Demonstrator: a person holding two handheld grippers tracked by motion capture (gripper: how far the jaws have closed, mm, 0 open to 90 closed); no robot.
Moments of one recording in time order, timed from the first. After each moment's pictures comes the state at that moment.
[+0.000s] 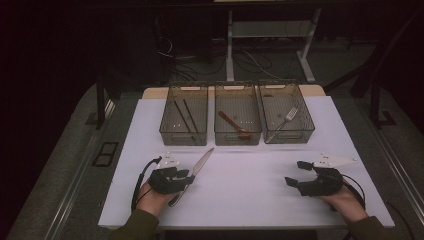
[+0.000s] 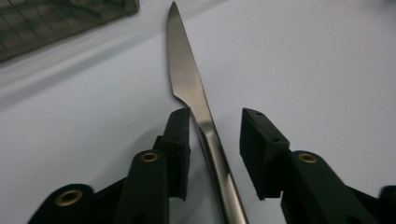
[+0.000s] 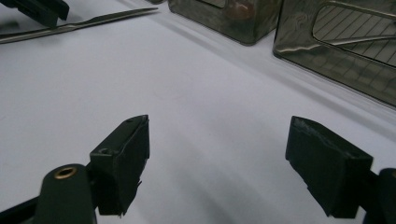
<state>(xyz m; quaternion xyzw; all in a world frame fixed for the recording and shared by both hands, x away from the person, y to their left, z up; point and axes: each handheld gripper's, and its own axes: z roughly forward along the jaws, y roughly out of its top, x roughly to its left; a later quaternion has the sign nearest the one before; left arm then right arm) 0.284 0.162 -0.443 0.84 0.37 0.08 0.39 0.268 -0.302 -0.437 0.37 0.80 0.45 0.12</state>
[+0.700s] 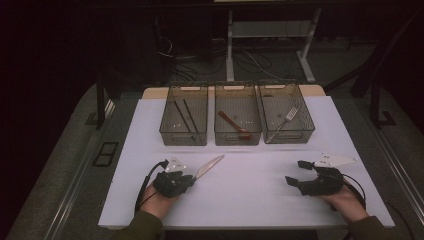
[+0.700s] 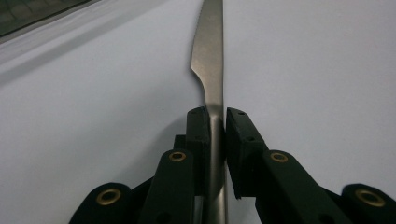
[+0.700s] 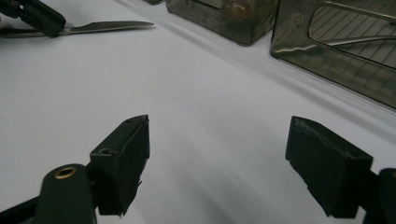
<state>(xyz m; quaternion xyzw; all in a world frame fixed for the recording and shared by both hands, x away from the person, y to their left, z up) 0.277 0.150 -0.445 0.86 0.37 0.10 0.35 0.269 -0.304 -0.437 0.37 0.80 0.45 0.13</state>
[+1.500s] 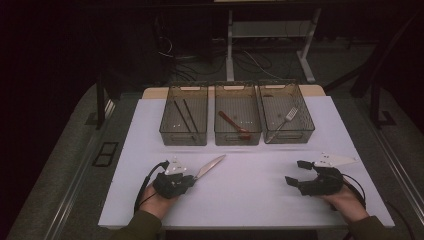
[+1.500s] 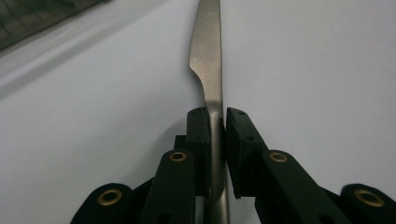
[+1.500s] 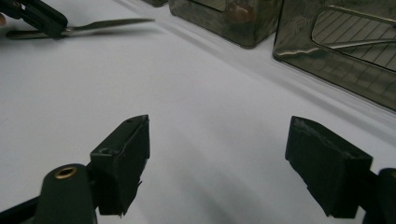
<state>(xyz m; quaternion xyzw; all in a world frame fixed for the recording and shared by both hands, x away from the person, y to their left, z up) 0.275 0.150 -0.441 0.86 0.34 0.11 0.36 0.269 -0.303 -0.436 0.36 0.80 0.45 0.13</state>
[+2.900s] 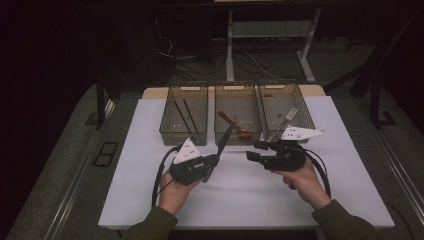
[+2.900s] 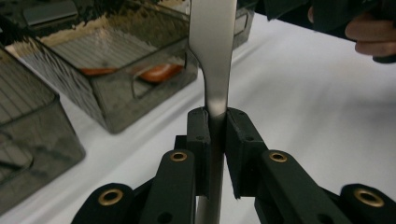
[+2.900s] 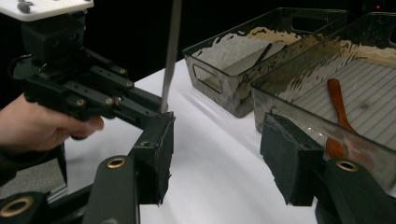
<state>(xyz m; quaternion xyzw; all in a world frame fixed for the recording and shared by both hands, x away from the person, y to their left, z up) 0.286 0.097 -0.389 0.81 0.29 0.13 0.50 0.304 -0.204 -0.371 0.32 0.76 0.56 0.05</state>
